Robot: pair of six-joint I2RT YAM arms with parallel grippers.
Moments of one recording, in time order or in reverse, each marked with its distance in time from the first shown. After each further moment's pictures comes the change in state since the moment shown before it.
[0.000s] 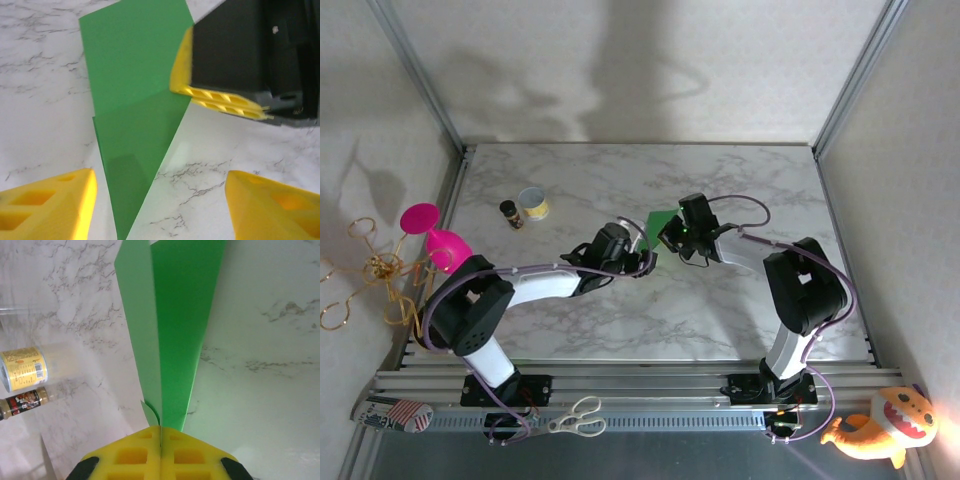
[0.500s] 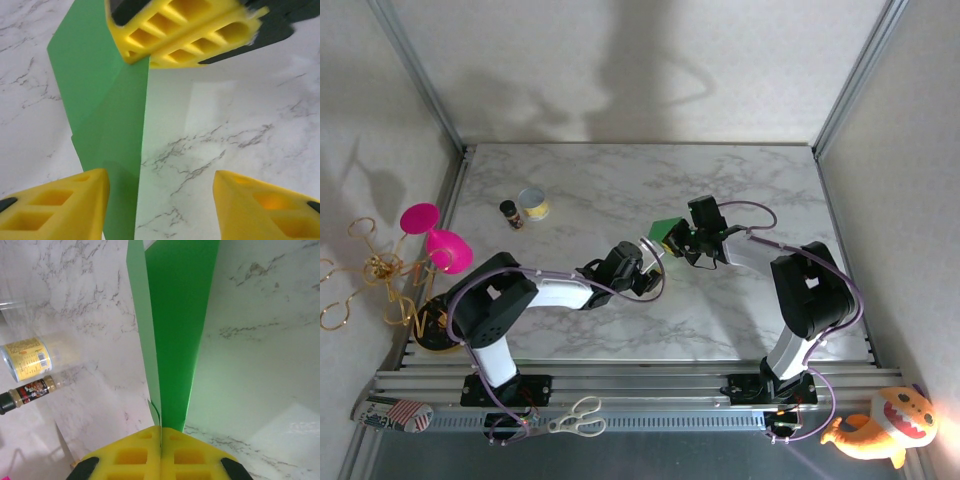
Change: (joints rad) left arm -0.087 0.096 -0.056 0.155 -0.070 0.278; right arm -0.037 -0.040 -0.043 -0.030 -0.104 0.042
